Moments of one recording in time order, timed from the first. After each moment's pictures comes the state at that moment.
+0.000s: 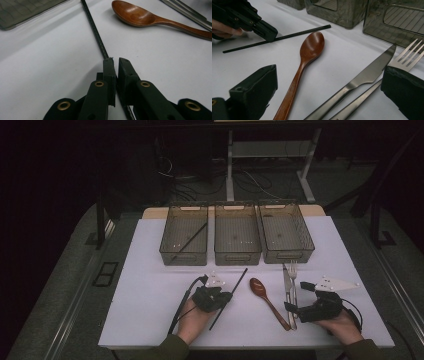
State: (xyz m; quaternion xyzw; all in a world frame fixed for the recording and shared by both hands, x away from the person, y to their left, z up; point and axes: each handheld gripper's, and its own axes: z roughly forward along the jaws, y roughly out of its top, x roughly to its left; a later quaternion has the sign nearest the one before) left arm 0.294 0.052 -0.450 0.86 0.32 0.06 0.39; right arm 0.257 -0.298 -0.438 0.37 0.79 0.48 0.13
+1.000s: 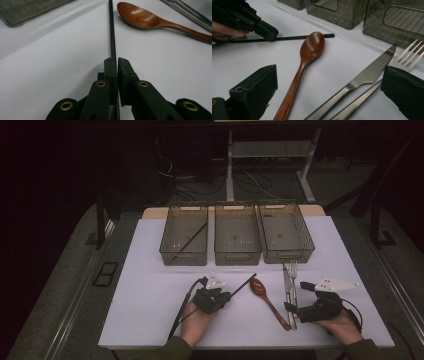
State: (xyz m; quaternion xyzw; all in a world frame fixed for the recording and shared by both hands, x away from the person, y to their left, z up) left arm 0.290 0.051 -0.452 0.85 0.34 0.08 0.40; right arm 0.257 -0.297 -0.438 0.37 0.79 0.48 0.13
